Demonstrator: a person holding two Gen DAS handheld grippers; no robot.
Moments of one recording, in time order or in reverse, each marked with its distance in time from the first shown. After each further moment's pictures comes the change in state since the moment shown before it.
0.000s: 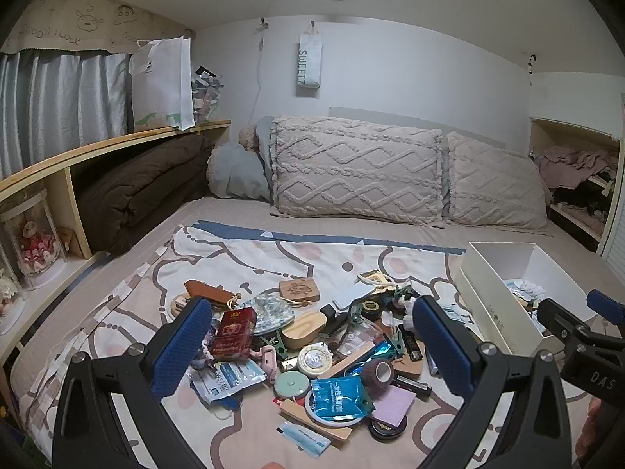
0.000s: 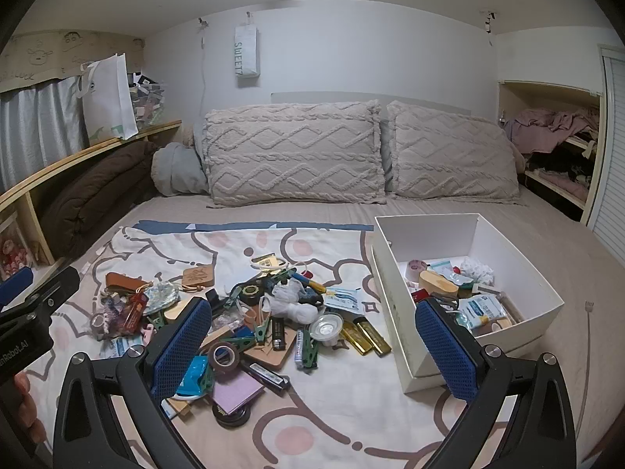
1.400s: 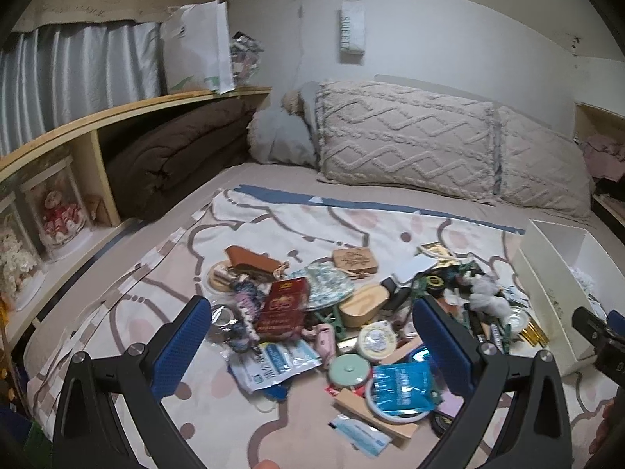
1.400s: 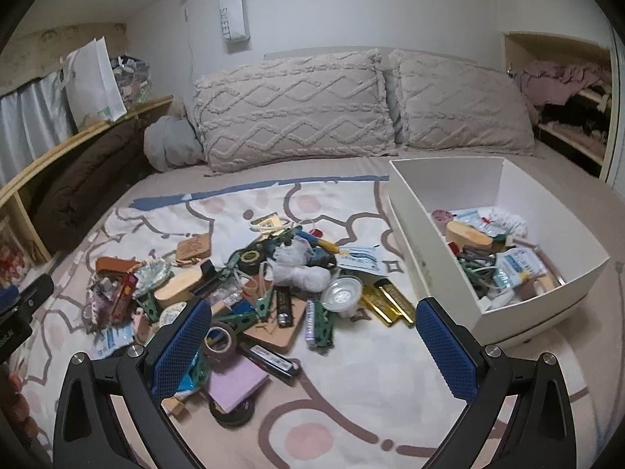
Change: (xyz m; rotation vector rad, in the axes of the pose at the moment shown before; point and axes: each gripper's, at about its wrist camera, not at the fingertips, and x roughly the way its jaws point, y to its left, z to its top) left arm 0.049 0.047 -0.022 -0.033 0.110 0.166; right arm 0.066 -0.004 -0.030 0.091 0.129 0.045
